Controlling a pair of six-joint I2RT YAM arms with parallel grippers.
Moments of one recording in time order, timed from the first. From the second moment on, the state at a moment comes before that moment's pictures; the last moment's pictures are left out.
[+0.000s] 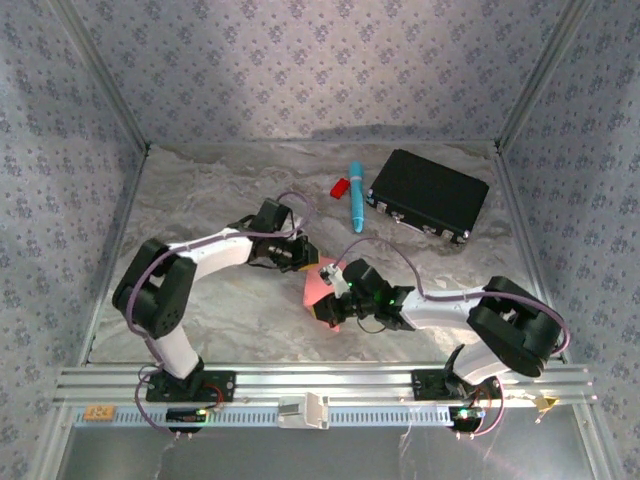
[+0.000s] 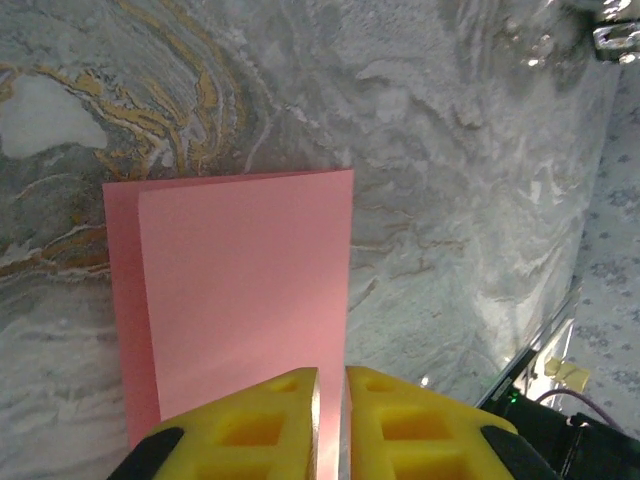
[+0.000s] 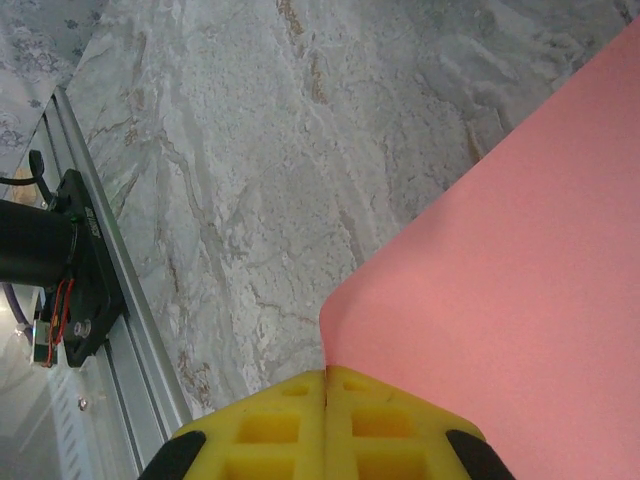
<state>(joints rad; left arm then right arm) -0.58 1.73 1.00 -0.27 0.60 -0.75 0.92 1.46 0.51 0.29 -0.40 0.53</state>
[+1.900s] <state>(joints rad) -0.61 1.90 1.06 -0.32 0.55 -0.65 0.79 1.50 0.51 0.17 -0.30 0.53</state>
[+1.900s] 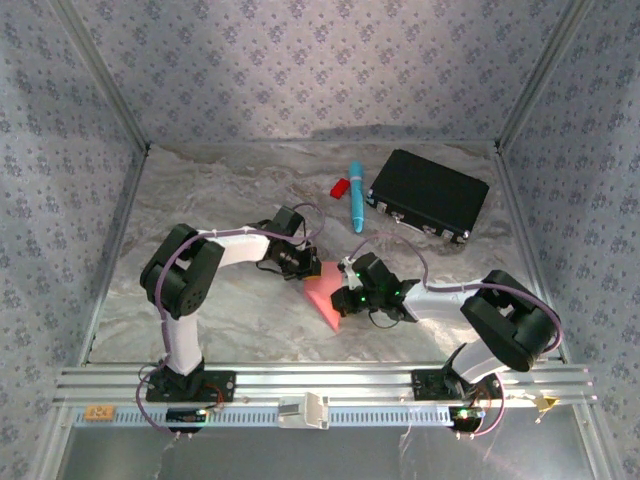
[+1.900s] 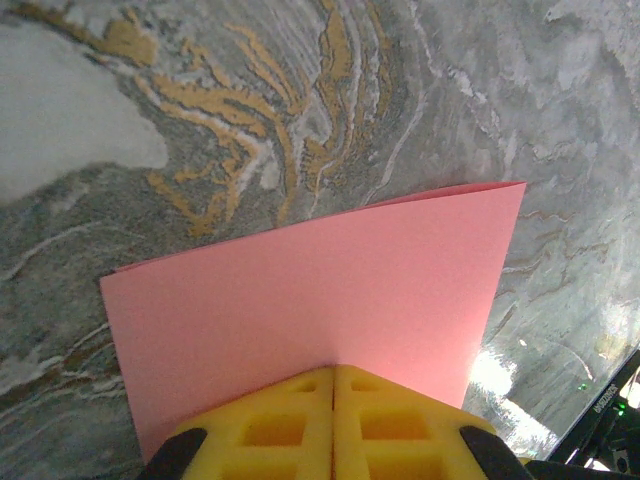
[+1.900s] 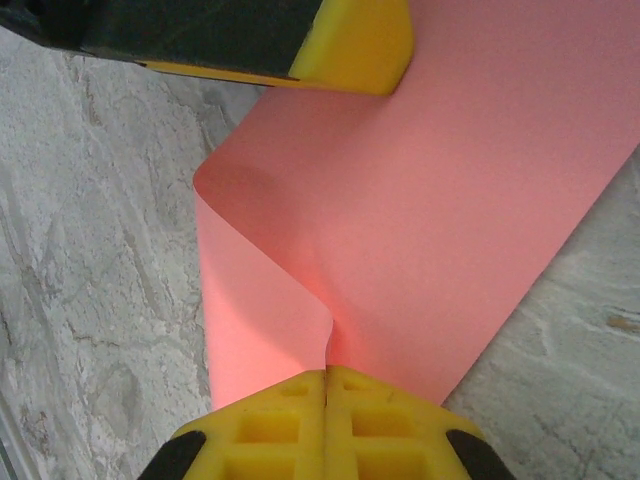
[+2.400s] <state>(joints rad) -0.61 1.90 1.06 -0.32 0.55 -0.65 0.79 1.52 0.52 0.17 -0.29 0.52</state>
